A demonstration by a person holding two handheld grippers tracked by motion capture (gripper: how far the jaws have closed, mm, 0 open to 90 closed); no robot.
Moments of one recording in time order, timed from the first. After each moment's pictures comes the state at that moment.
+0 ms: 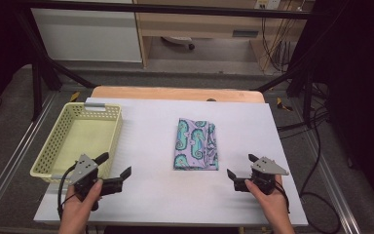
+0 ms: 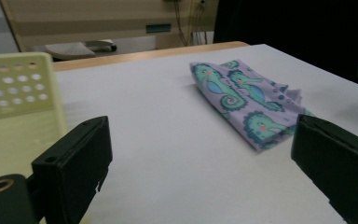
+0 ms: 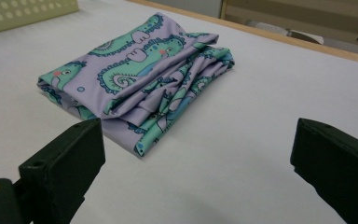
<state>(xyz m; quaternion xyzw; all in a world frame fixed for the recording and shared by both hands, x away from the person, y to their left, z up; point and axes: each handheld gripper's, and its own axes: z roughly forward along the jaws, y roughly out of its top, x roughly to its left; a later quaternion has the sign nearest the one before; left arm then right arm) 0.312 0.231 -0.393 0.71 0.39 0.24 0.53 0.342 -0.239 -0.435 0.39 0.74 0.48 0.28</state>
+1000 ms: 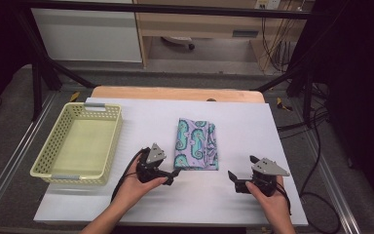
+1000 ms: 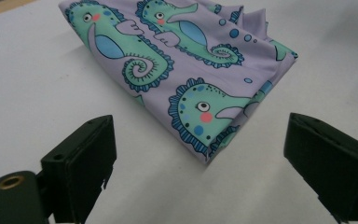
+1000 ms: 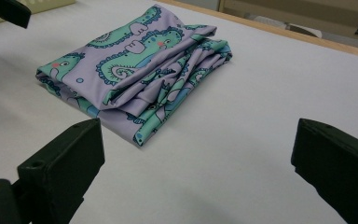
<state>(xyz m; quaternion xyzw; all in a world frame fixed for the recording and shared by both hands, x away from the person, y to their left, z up) 0.384 0.110 -0.432 0.84 0.30 0.16 0.42 0.337 -0.243 -0.435 0.39 0.75 0.46 0.28</state>
